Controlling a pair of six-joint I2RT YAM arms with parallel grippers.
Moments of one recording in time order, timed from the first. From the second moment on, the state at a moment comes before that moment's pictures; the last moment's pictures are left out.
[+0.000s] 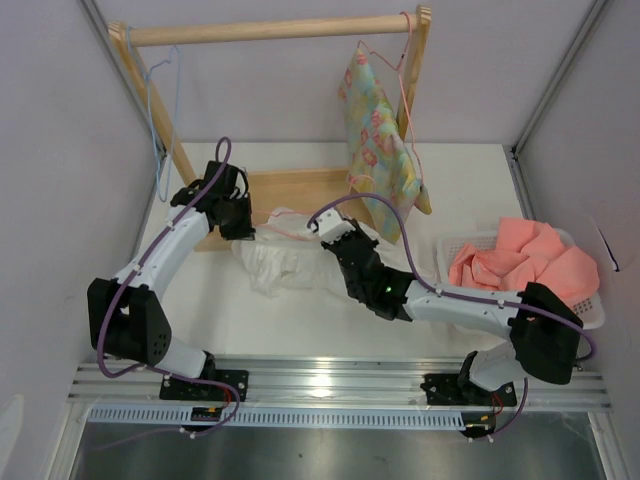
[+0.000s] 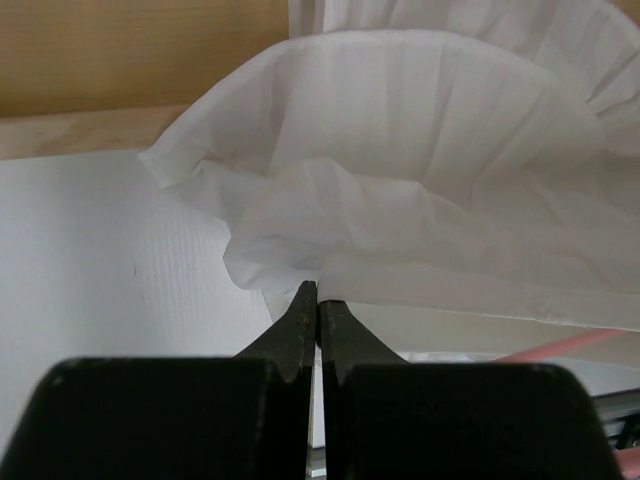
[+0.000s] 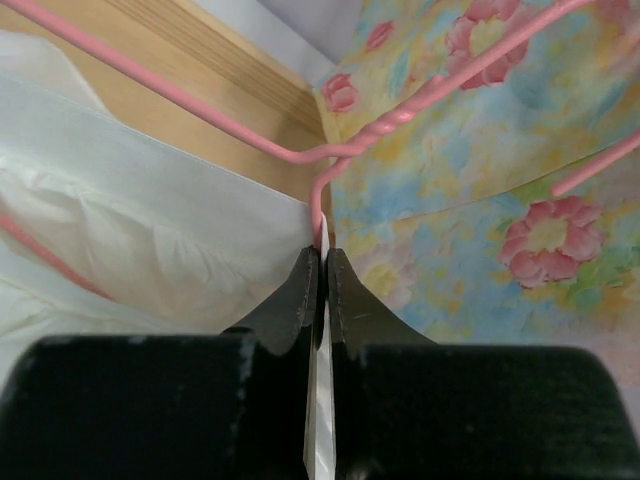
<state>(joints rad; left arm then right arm) -0.22 1.47 1.24 -0.82 0.07 -0.32 1.08 1.47 0.91 0.40 0.90 -0.47</state>
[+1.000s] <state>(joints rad) -0.15 1.46 1.40 -0.89 0.19 -0.33 1.18 1.50 0.66 0.62 1.00 -0.38</state>
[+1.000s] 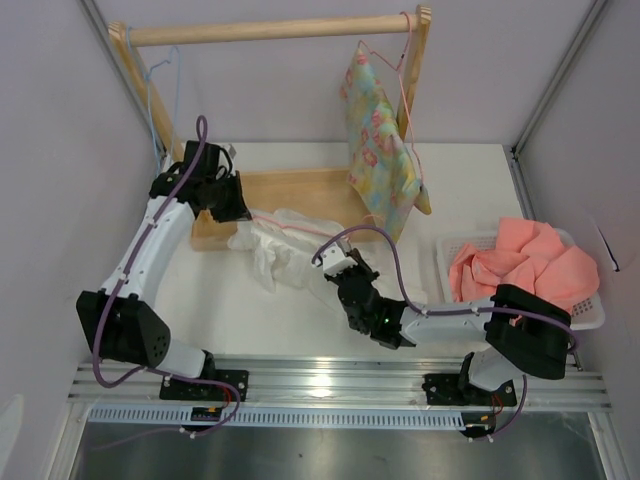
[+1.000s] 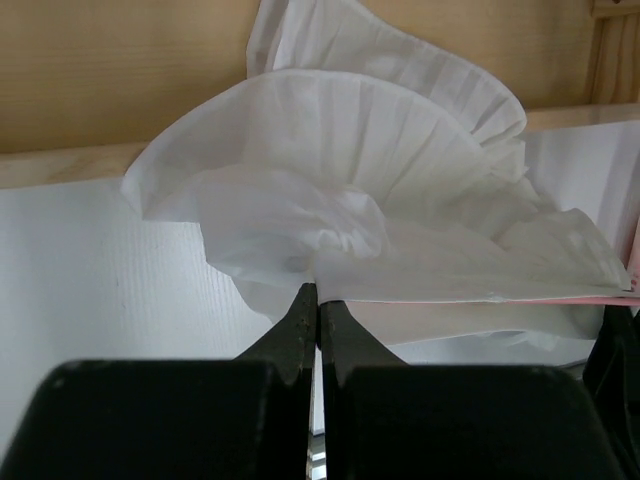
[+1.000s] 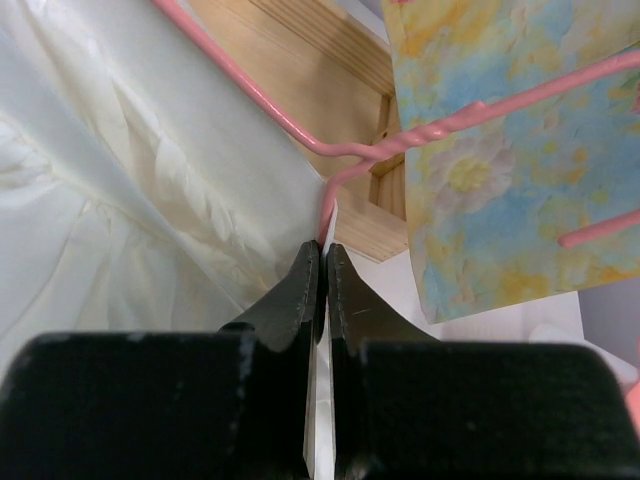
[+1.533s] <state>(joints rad) -0.52 1.44 1.53 -0.93 -0.09 -0.34 1.21 1.52 0.69 0.56 1.07 -0.43</state>
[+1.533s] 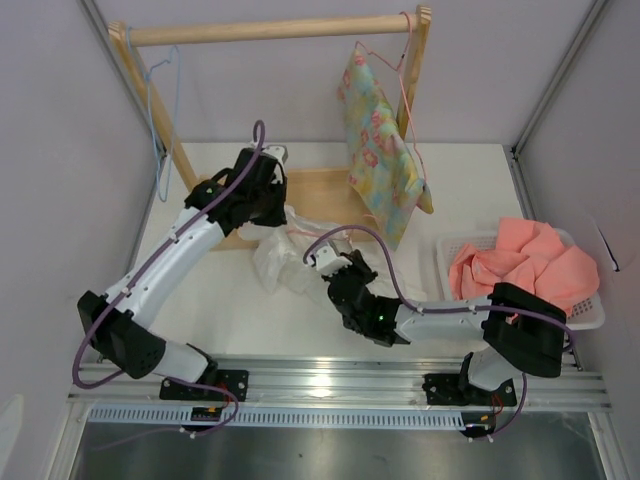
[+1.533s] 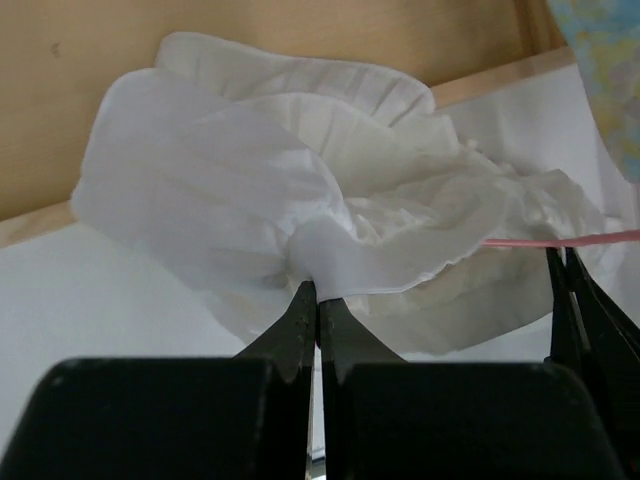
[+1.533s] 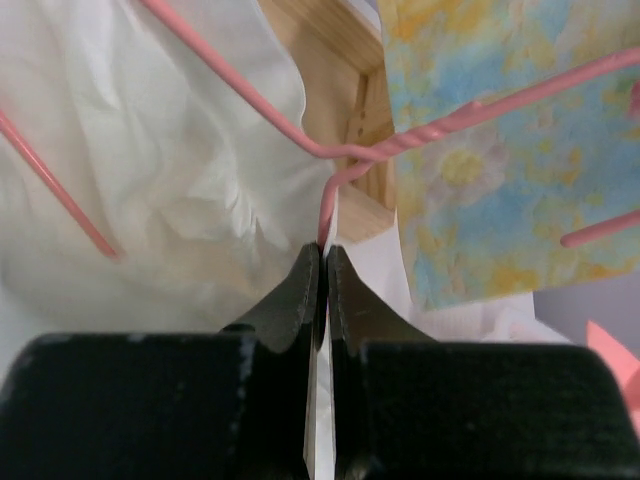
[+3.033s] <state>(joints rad) -0.39 1.21 1.37 -0.40 0.55 -0.01 0.99 1.20 1.17 -0.12 0.39 -0.08</state>
